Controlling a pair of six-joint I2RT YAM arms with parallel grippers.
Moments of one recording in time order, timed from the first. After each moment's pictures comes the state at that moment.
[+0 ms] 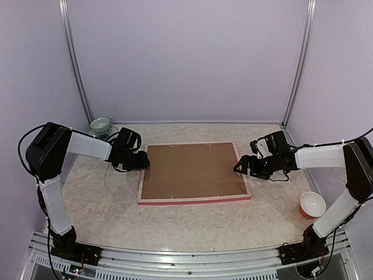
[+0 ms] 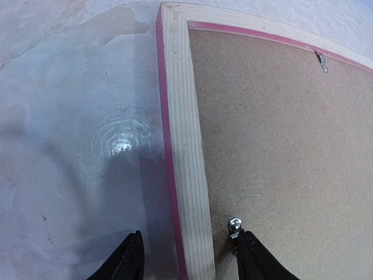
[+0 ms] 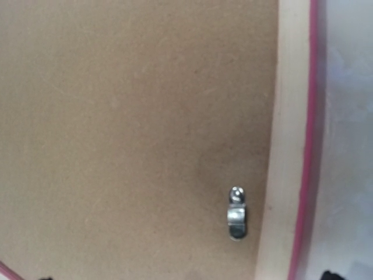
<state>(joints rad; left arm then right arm) -0.44 1.92 1.07 -0.06 -0.01 -0.47 0.35 1.54 0.79 -0.11 -0.36 0.44</state>
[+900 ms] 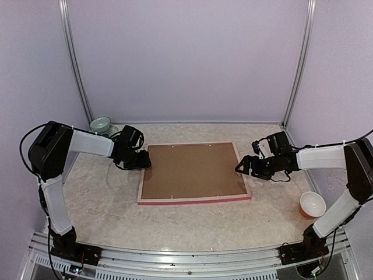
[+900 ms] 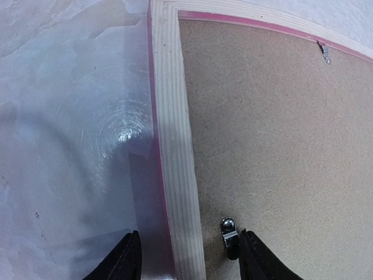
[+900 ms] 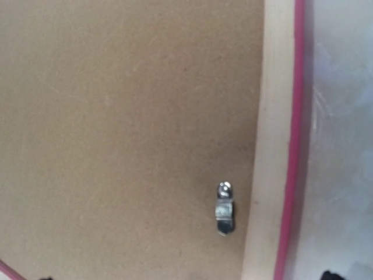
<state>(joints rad) -0.45 1.94 1.15 -0.16 -0.01 -0.47 0.33 1.53 0.77 -0.10 -0.38 0.43</state>
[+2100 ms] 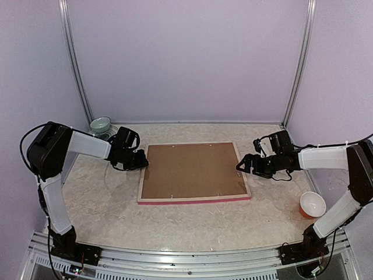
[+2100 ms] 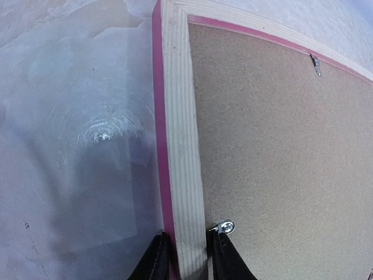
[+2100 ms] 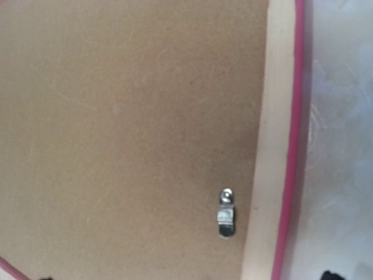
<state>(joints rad) -0.41 1.94 1.09 -0.05 0.09 -0.50 0.32 1.51 0.77 -0.10 -0.38 0.42</state>
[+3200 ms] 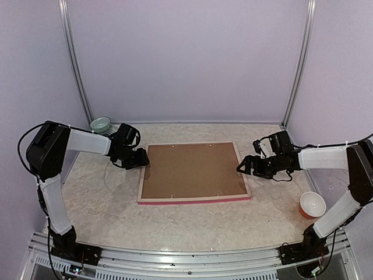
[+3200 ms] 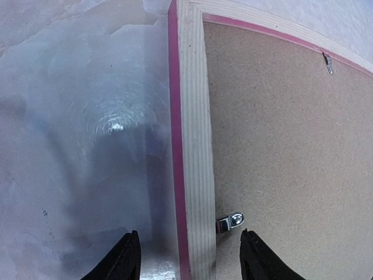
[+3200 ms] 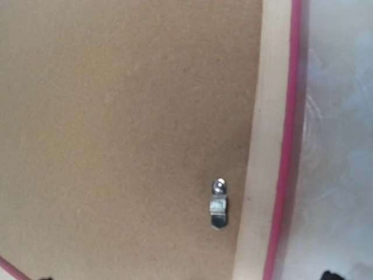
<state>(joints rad) -0.41 1.92 1.15 -0.18 0.05 -0.50 0.32 1.51 0.77 -0.13 -0.38 0.39</state>
